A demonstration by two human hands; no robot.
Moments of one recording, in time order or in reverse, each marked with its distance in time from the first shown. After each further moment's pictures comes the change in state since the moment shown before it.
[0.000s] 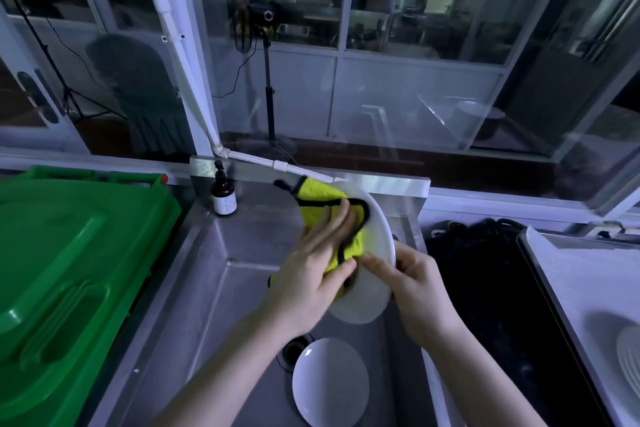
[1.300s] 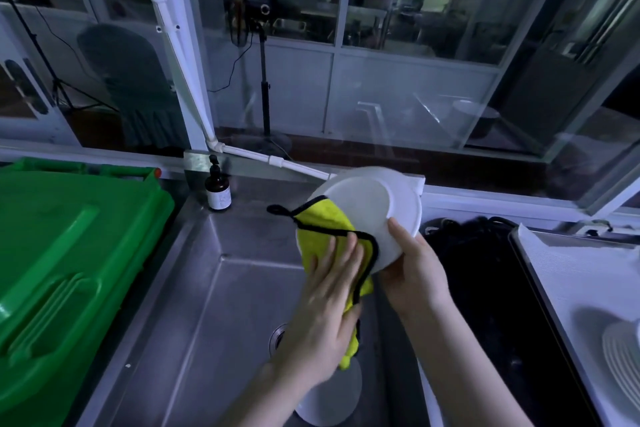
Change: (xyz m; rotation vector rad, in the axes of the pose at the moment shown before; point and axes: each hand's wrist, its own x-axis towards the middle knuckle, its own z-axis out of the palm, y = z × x) left_hand -0.041 -0.003 0.055 0.047 0.061 0.031; right_hand 0.026 -0.001 0.007 0.615 0.328 0.275
